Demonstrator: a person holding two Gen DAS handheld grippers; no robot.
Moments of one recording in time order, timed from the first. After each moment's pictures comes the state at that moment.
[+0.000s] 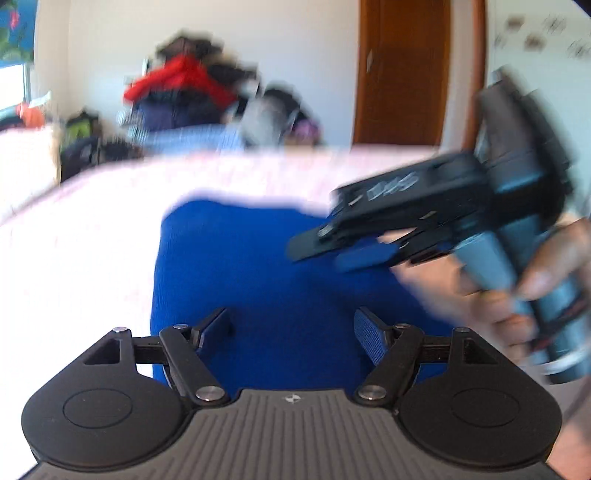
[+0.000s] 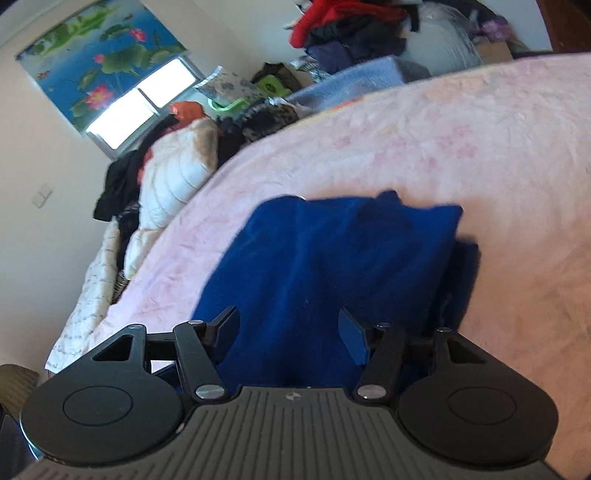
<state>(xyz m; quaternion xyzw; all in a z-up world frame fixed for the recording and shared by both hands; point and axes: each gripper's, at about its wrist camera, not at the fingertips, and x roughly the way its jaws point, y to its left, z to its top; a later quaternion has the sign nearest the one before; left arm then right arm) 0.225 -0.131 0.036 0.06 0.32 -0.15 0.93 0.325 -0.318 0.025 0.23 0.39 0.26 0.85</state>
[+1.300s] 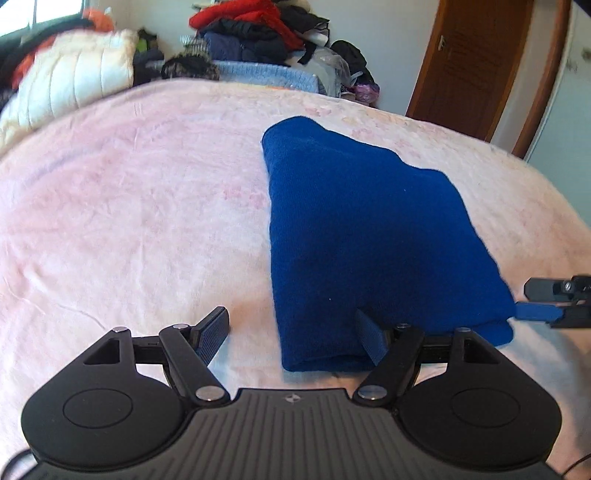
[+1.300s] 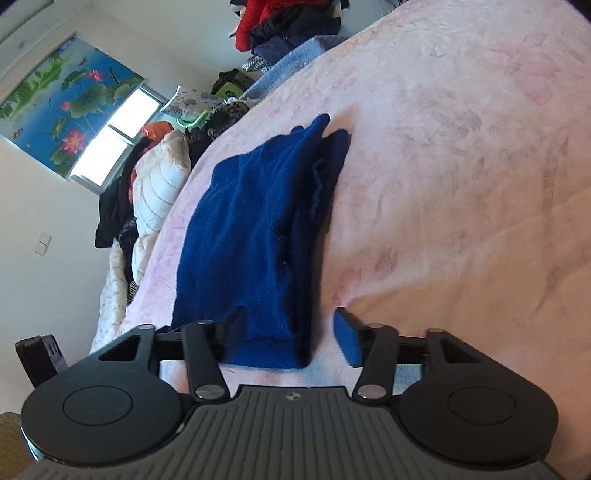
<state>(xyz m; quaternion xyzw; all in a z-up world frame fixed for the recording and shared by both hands) 0.208 -0.033 0.038 -0.07 0.41 -0.10 0.91 0.197 -0.397 -0.002 0.33 0.40 0.23 0.83</state>
